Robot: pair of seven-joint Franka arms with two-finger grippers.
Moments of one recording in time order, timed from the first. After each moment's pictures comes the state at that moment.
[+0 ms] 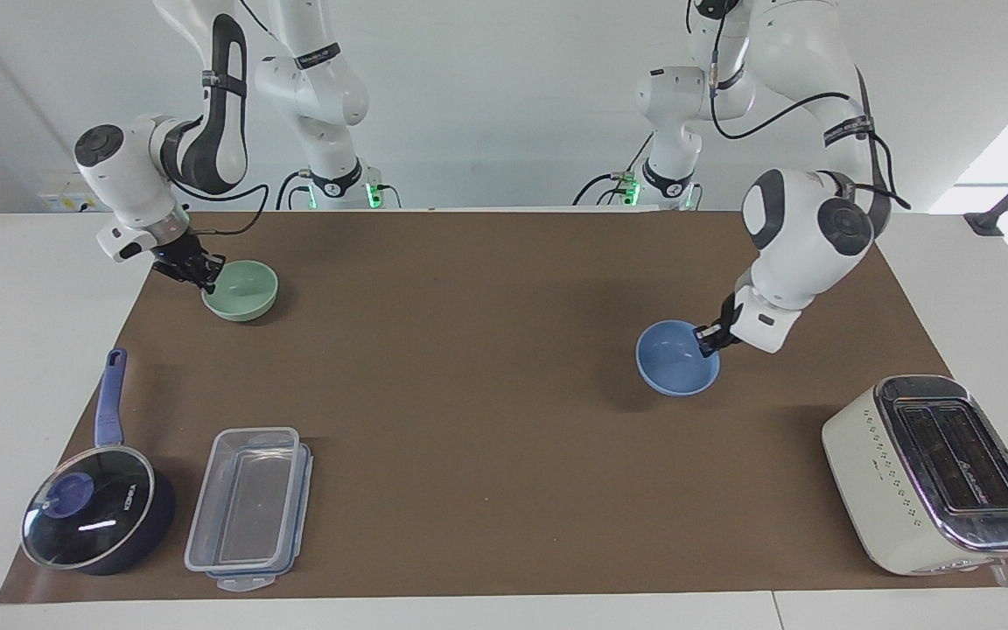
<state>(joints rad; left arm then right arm) -0.17 0.22 -0.08 -1.85 -0.14 1.98 -0.40 -0.44 -0.18 0.02 -2.51 -0.01 2.30 -0.36</state>
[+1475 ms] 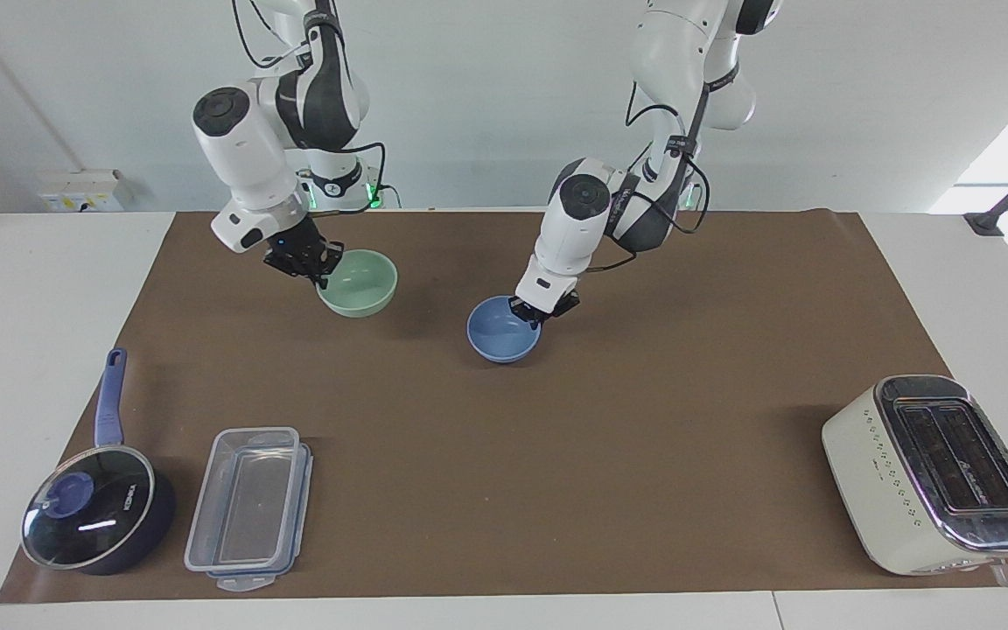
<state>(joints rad) -0.61 0.27 -0.08 -1.98 -0.16 2.27 -0.73 -0.42 -0.24 0.57 -2.28 0.24 2.07 0.07</state>
